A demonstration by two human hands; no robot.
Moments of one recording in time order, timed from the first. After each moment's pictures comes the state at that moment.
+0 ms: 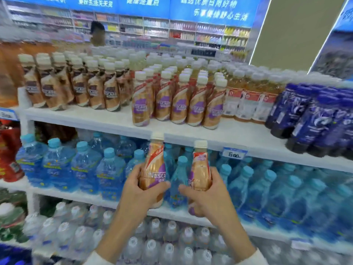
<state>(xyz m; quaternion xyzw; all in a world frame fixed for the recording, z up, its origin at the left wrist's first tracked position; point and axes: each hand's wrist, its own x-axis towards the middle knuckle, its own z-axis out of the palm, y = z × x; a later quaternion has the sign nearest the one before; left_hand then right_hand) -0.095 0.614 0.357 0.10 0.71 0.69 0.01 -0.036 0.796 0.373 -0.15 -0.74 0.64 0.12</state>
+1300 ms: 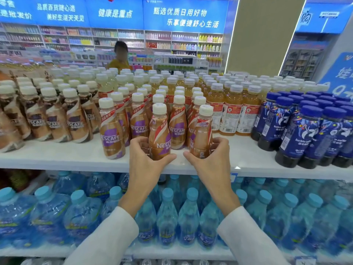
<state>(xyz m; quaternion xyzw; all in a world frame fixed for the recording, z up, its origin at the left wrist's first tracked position) -0.236 0.714 0.408 0.17 0.75 0.62 -0.15 -0.158 0.878 0.417 -0.22 -0.79 0.42 0.38</state>
